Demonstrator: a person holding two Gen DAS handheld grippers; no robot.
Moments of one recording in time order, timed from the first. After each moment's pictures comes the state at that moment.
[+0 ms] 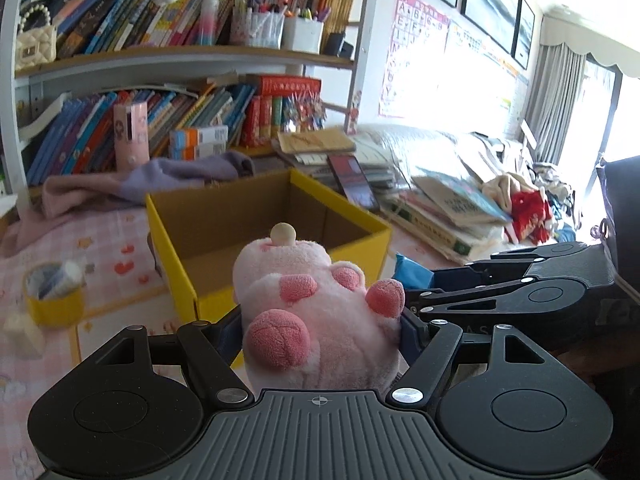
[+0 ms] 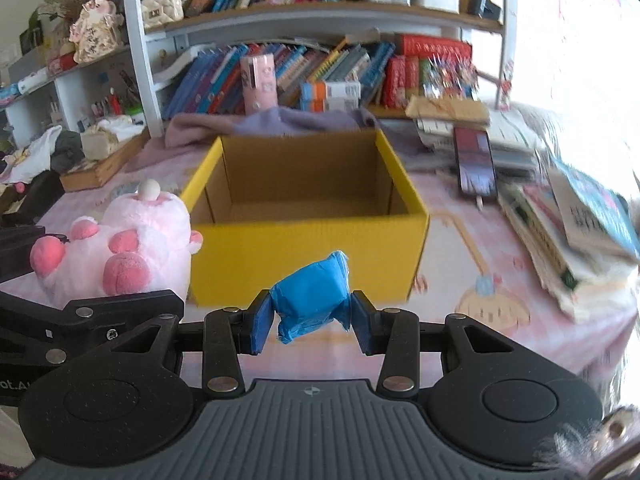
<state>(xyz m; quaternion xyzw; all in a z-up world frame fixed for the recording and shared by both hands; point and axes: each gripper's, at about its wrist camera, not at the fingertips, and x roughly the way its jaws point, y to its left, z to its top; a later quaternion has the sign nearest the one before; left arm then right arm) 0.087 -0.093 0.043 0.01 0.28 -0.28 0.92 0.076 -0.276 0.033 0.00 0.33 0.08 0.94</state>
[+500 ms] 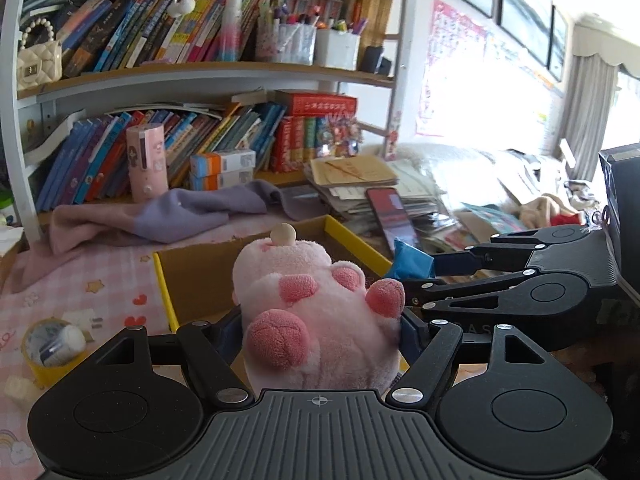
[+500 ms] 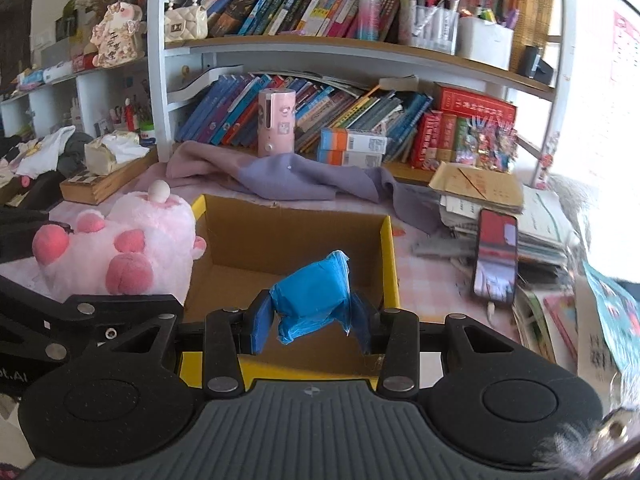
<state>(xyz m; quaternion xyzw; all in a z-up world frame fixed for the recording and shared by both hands) 0.169 -0.129 0.058 0.02 0.28 -0.22 0.94 0.185 -0.307 0.054 -0.06 0.29 0.15 0.94</state>
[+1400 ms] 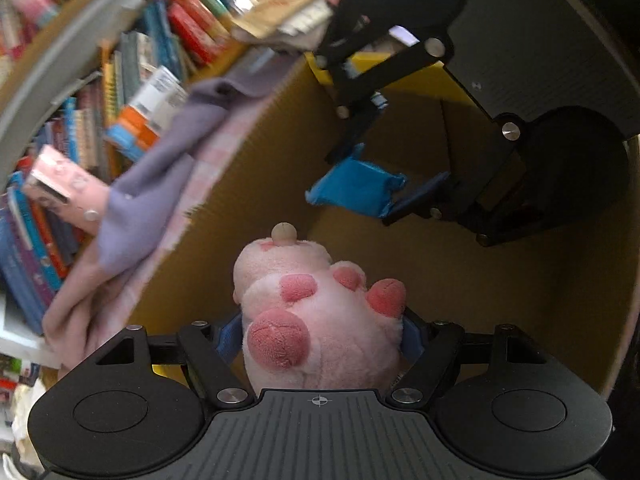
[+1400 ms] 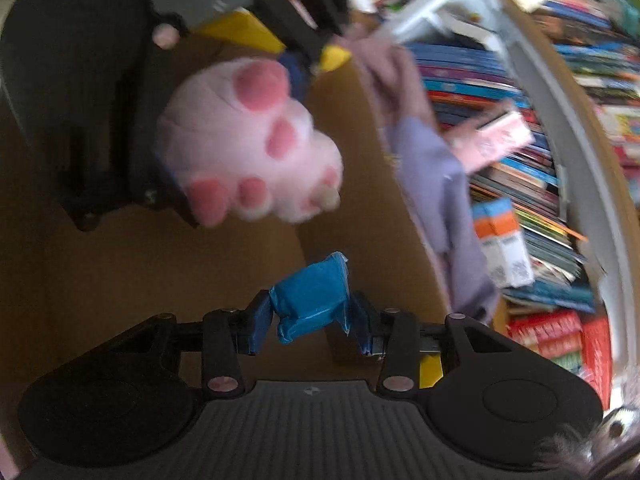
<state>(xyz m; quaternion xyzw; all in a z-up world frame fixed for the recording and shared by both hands) 0.301 -0.200 -0.034 0.38 0.42 -0.24 0.79 0.313 -0.273 -0.045 -0.53 0.23 0.39 0.72</state>
